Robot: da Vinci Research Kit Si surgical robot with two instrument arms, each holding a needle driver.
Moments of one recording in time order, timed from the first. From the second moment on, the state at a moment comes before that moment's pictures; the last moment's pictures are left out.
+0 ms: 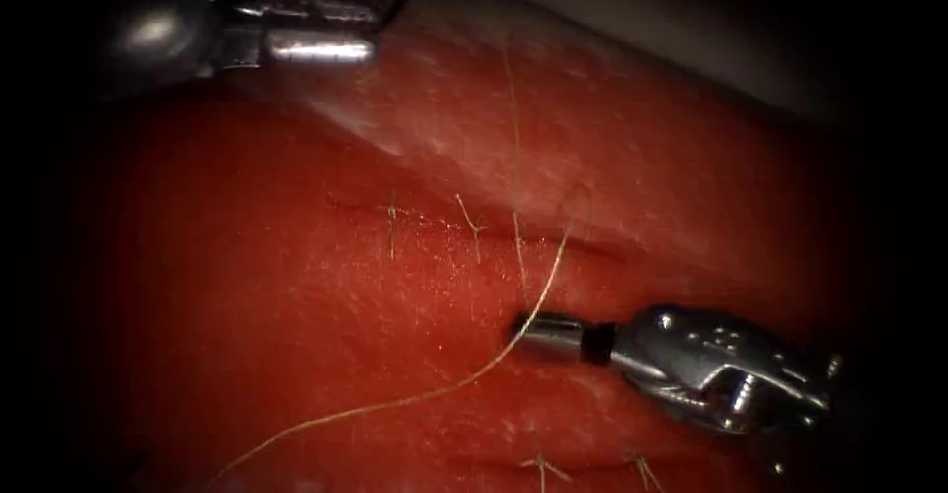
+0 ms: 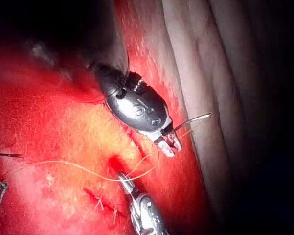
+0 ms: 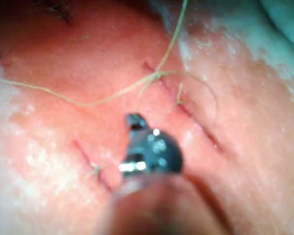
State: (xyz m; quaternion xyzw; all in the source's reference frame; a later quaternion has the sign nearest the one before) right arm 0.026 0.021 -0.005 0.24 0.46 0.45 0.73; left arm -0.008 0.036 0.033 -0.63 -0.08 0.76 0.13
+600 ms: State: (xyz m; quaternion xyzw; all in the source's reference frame) right arm 0.026 0.022 -0.012 0.16 0.53 0.35 0.75; left arm -0.006 0.035 0.037 -0.61 -0.11 0.77 0.13
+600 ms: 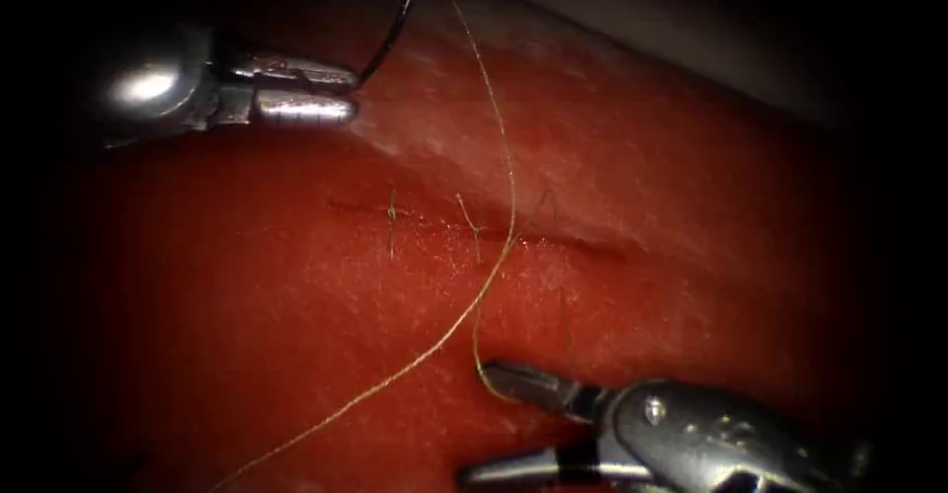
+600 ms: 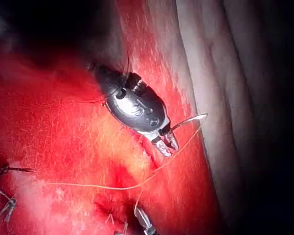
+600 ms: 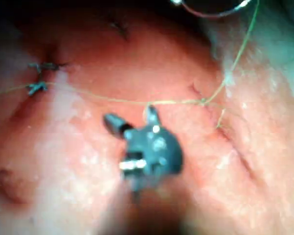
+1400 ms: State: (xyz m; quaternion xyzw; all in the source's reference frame) right arm 0.023 0.025 -0.001 0.07 0.52 0.30 0.80; left arm -0.001 0.037 0.040 -0.59 -0.09 0.79 0.17
